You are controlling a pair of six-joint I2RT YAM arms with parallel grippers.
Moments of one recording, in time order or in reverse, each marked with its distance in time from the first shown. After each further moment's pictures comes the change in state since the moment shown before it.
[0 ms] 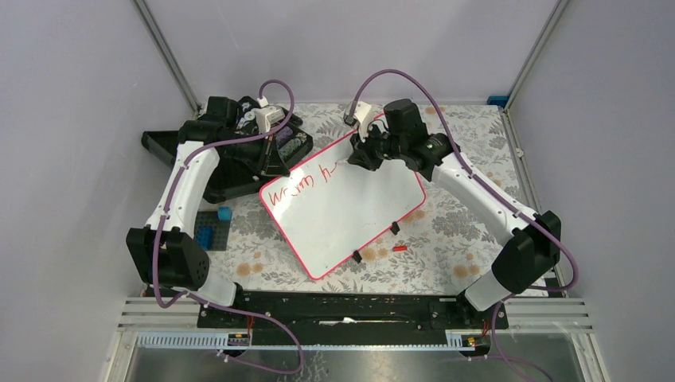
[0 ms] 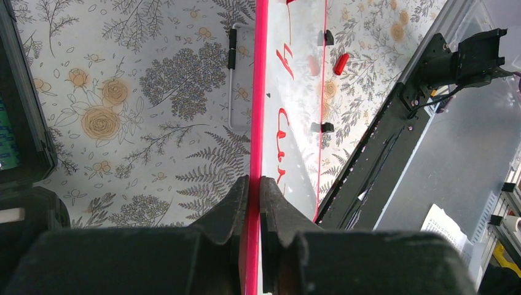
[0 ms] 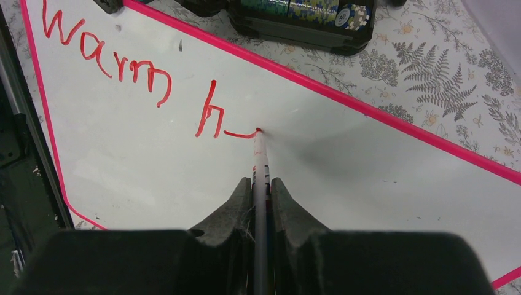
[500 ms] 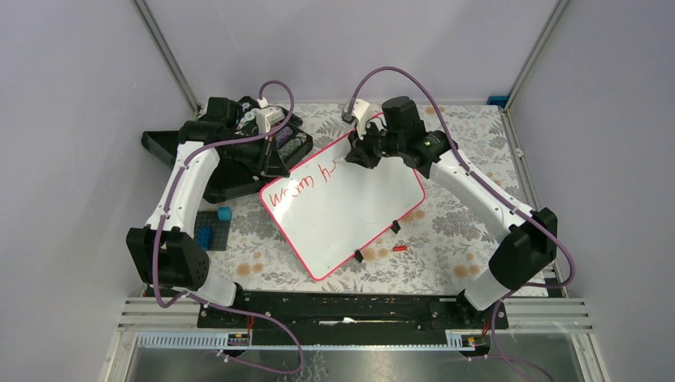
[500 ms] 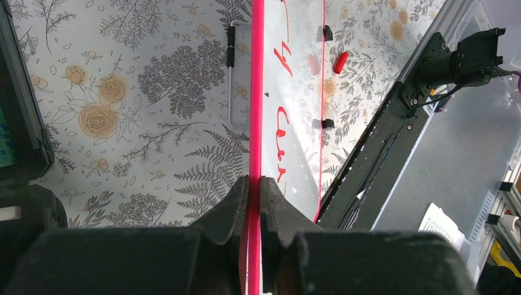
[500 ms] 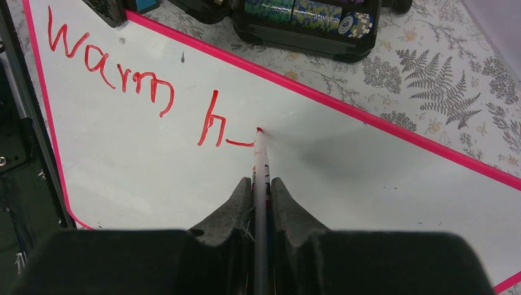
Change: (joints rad) left arm 0.001 0.000 -0.006 -0.003 -0.001 0.000; right arm 0.001 0.032 0.039 0.000 -0.016 0.005
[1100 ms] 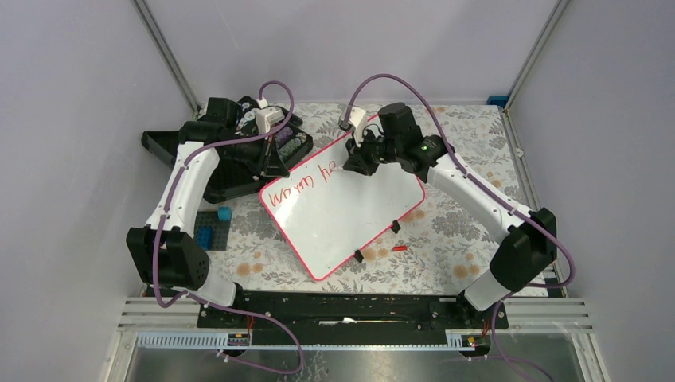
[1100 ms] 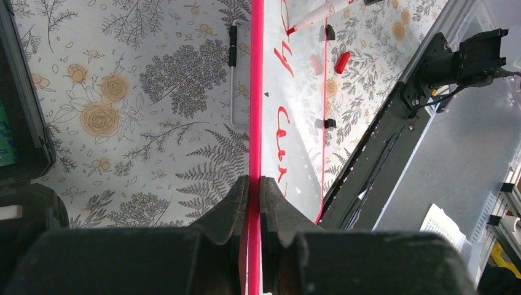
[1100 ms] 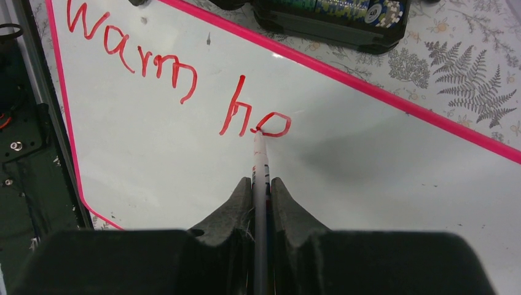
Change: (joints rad) left arm 0.002 0.000 -0.005 0.005 -0.001 0.000; right arm 0.024 -0.005 -0.037 0.002 -0.022 0.002
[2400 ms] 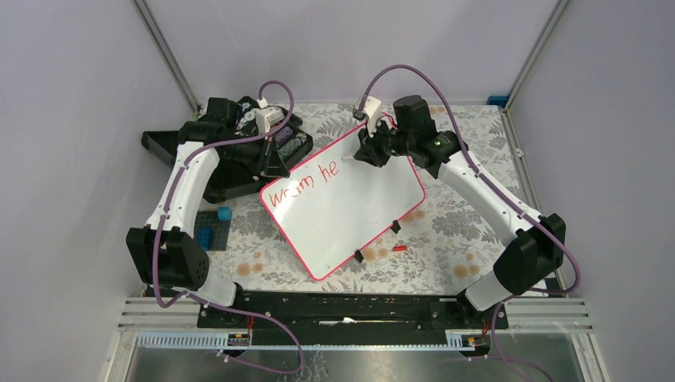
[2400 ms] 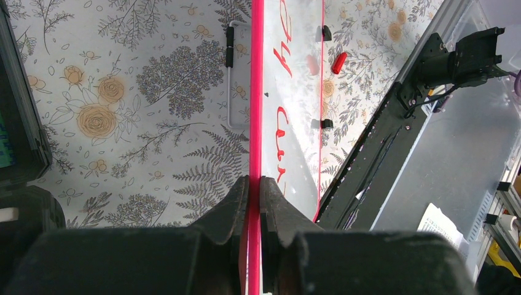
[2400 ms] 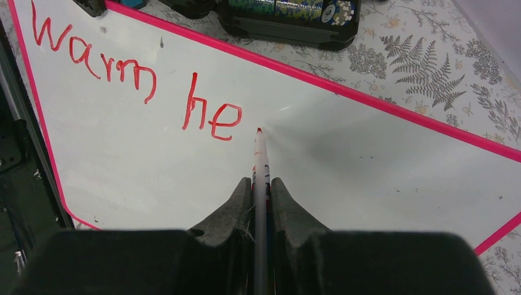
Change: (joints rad) left arm 0.000 0.000 0.000 -0.001 0.008 -0.001; right arm -0.075 -0.039 0.005 -0.011 0.008 0.004
